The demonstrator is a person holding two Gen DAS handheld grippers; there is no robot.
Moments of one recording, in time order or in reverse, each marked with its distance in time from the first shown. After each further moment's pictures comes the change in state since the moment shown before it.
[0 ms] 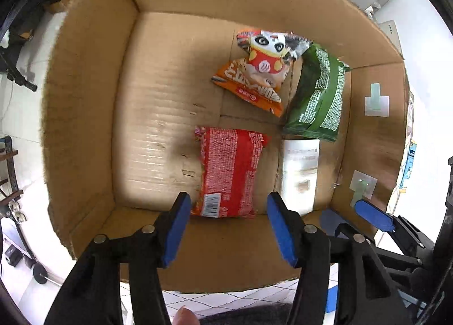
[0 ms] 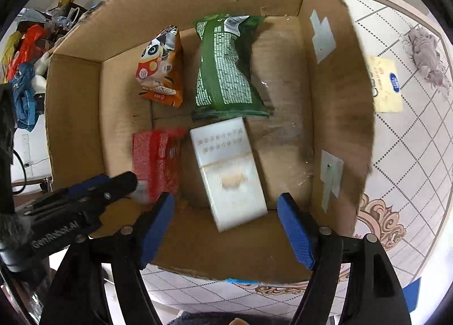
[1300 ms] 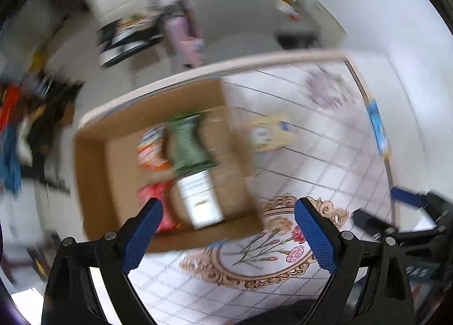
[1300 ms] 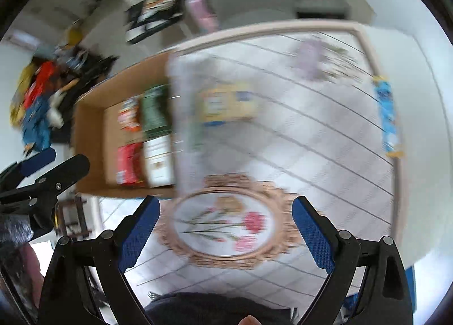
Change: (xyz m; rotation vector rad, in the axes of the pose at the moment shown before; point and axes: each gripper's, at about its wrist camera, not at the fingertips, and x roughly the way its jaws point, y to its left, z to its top) left arm -0.074 -0.248 -0.060 0.468 -0.269 0.229; right arm -0.158 -0.219 -0.086 0.127 -0.214 0.018
